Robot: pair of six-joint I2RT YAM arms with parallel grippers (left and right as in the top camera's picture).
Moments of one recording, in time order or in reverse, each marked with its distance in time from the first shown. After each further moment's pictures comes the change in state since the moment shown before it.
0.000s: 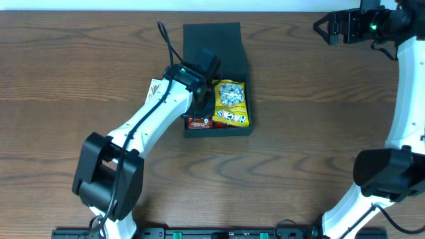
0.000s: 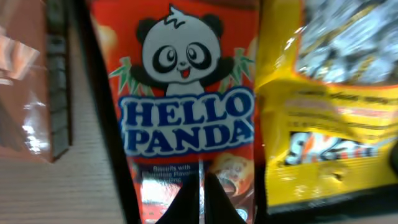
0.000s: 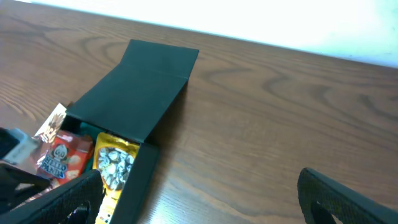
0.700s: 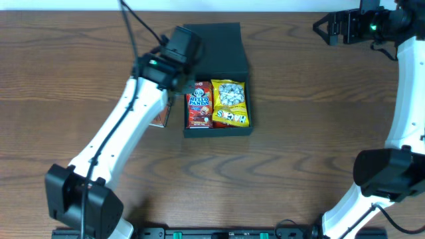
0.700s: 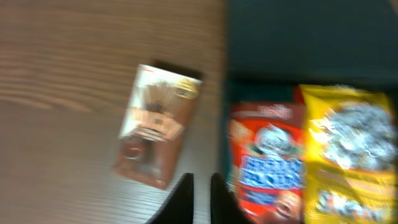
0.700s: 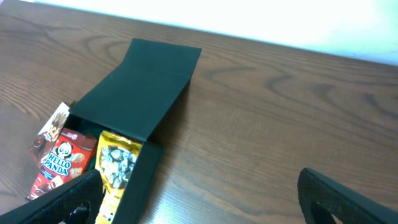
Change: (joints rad) left arm 0.105 -0.158 0.108 -0.036 -0.269 0.044; right arm 0.000 0.000 0.000 -0.008 -0.007 0.000
